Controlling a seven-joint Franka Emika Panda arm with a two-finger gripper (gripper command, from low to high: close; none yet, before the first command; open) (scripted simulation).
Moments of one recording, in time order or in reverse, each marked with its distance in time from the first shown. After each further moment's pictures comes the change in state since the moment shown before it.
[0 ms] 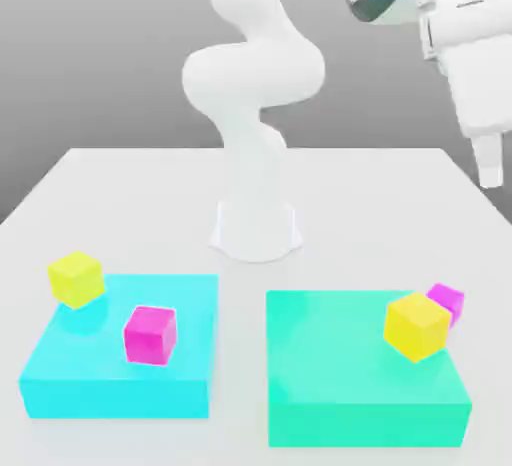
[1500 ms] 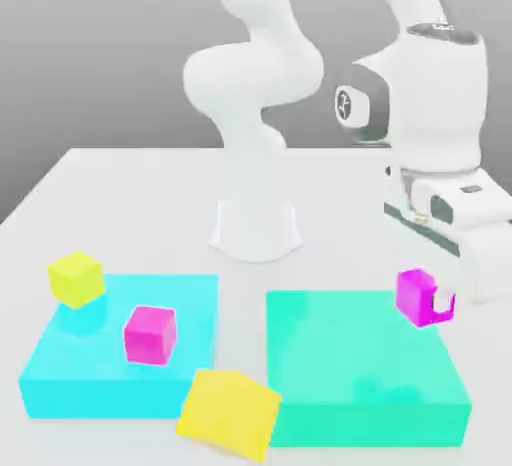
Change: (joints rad) arm -0.113 0.167 -0.139 -0.057 -0.035 0.012 -0.435
